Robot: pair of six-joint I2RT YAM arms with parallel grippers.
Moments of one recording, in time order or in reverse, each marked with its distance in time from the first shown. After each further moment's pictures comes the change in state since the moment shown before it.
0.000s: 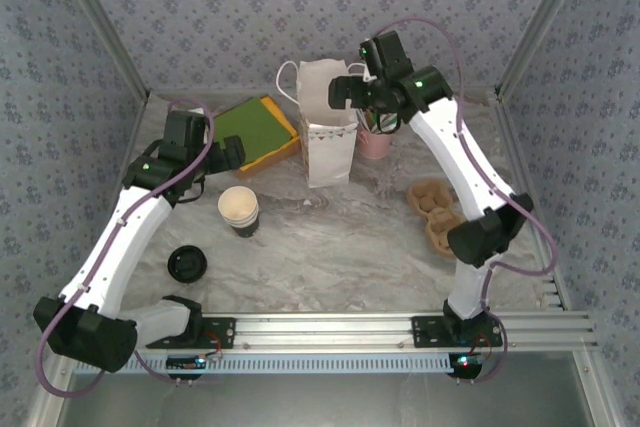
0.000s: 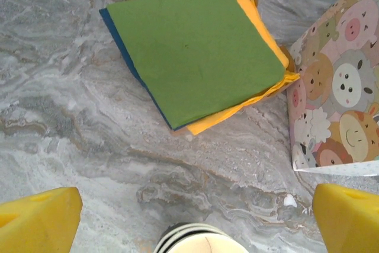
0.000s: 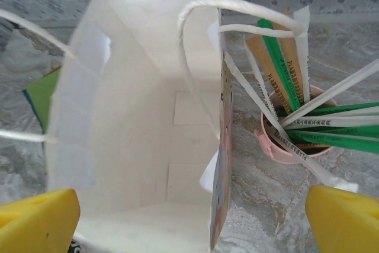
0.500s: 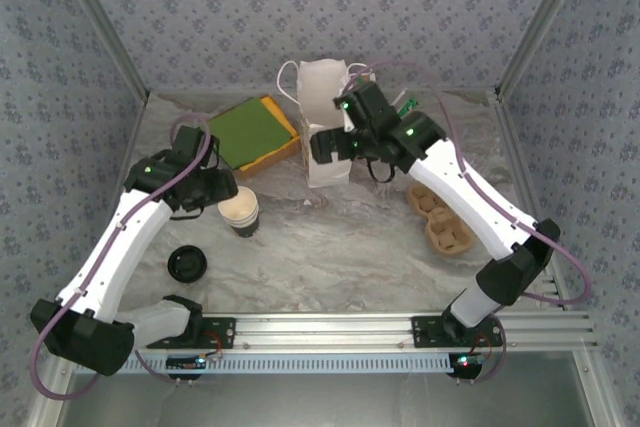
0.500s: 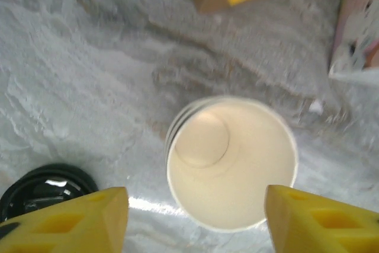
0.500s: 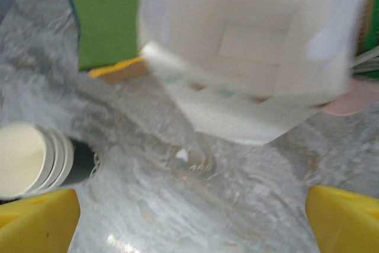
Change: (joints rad) left arm -0.049 -0.016 -0.022 -0.343 0.074 -0.182; right arm 0.220 -0.240 -0.423 0.106 -0.007 -0.042
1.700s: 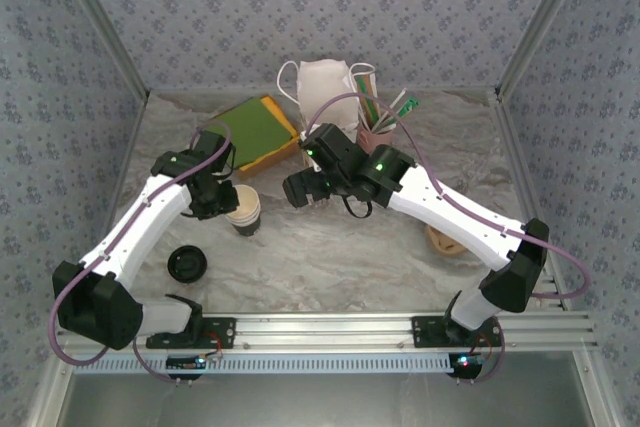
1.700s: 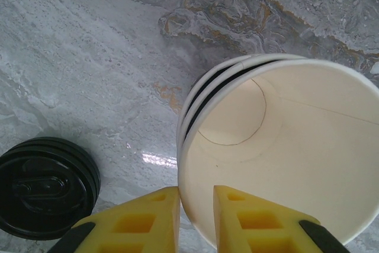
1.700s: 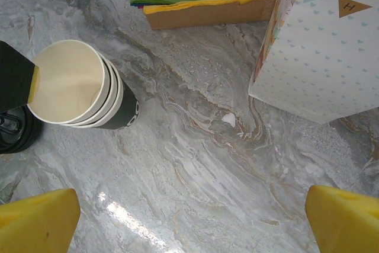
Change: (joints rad) left arm -0.008 0.135 -0.055 0.001 0.030 0.008; right arm 0.214 -0.016 -0.109 0.045 0.069 0.028
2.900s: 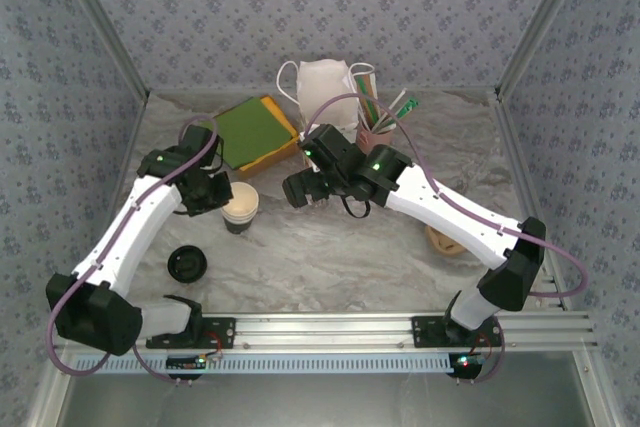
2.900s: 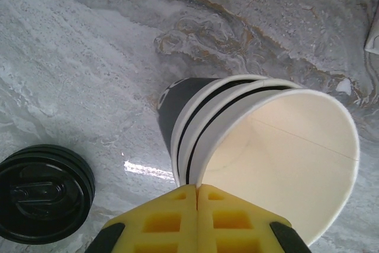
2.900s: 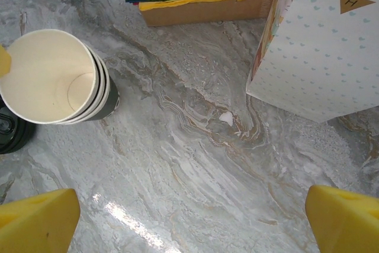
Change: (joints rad) left arm 0.062 -0.039 0.043 -0.002 0.047 0.012; right arm 0.000 0.013 0.000 -0.001 0.008 0.000
